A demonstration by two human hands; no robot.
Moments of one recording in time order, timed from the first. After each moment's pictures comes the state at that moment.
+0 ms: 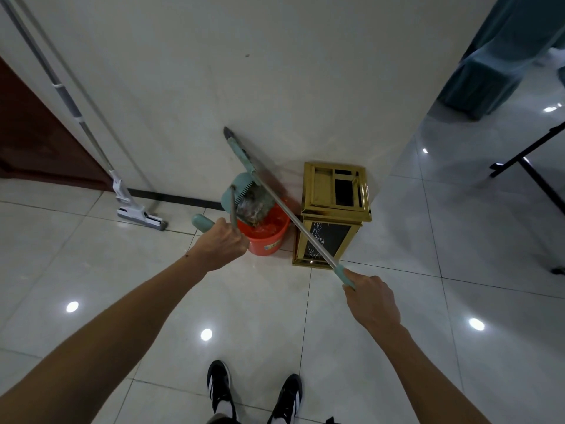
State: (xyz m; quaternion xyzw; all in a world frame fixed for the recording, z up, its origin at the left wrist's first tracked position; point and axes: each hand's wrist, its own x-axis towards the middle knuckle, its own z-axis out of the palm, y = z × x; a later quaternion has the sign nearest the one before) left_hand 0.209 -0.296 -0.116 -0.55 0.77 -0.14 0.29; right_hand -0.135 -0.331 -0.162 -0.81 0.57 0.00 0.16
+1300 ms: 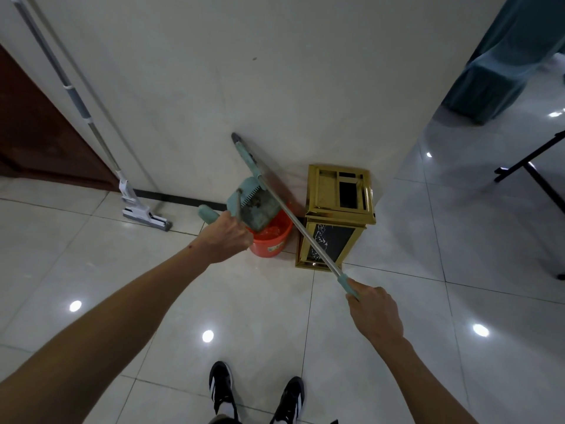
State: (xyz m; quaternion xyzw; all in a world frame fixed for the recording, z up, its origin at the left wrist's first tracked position) left_hand 0.212 -0.300 -0.092 -0.55 0.78 -0.14 0.26; right_hand -0.137 -0.314 -0.164 -0.79 0.58 0.00 0.19
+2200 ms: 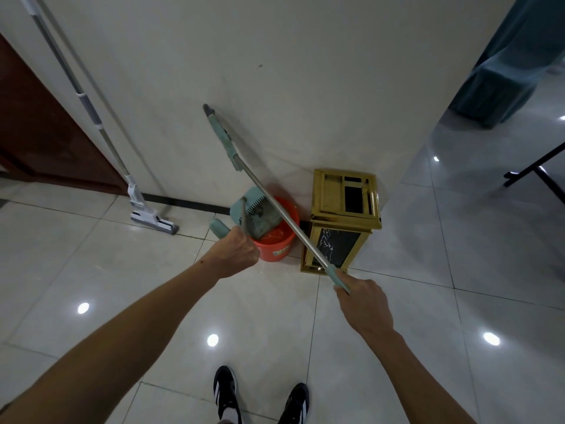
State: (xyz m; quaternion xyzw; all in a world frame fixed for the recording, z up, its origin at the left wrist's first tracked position) left_hand 0.198 -0.289 -0.100 -0.52 0.78 -0.14 0.32; right_hand -0.105 -0.320 -0.156 -0.81 0.54 -0.07 0.21
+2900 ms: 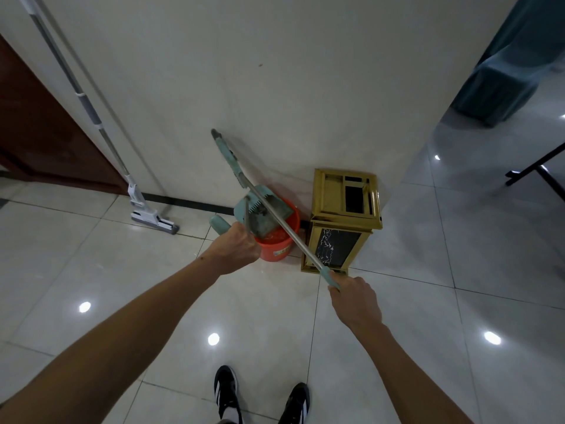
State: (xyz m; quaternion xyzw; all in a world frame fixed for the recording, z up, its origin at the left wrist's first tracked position) left_hand 0.198 -0.295 -0.091 -0.53 0.80 -0.16 0.26; right_hand -0.087 -0.330 -0.176 -0.80 0.56 -0.02 0.20
